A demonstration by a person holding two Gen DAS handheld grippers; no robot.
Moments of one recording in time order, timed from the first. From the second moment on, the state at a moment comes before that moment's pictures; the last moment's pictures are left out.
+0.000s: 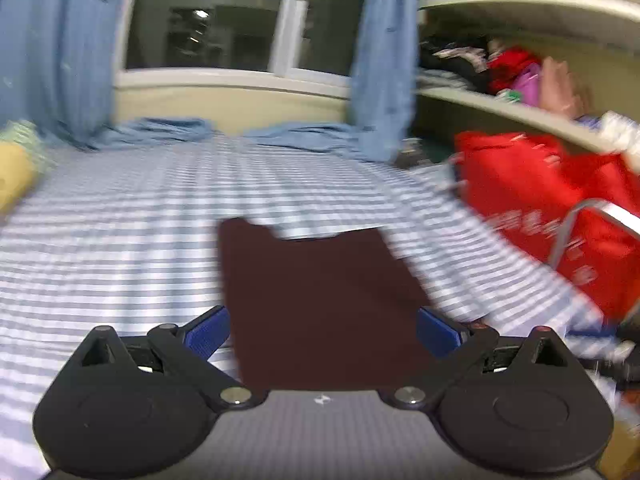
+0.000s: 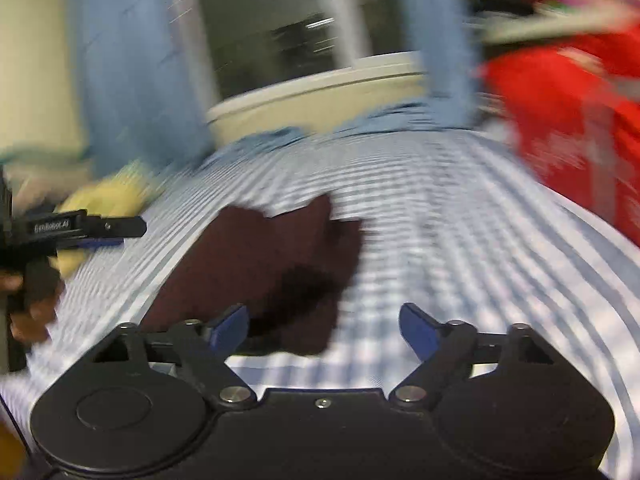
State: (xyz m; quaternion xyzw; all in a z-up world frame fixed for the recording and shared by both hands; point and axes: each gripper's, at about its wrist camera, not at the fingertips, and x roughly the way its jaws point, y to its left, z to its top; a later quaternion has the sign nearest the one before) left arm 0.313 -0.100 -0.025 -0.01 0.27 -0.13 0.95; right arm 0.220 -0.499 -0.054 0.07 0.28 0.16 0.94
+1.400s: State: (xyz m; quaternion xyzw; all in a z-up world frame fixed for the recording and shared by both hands) left arm 0.288 -0.037 -0.052 -0.05 0.32 -0.11 0.94; right arm 0.418 -0.498 -0.043 0.13 0.34 0.22 0.90
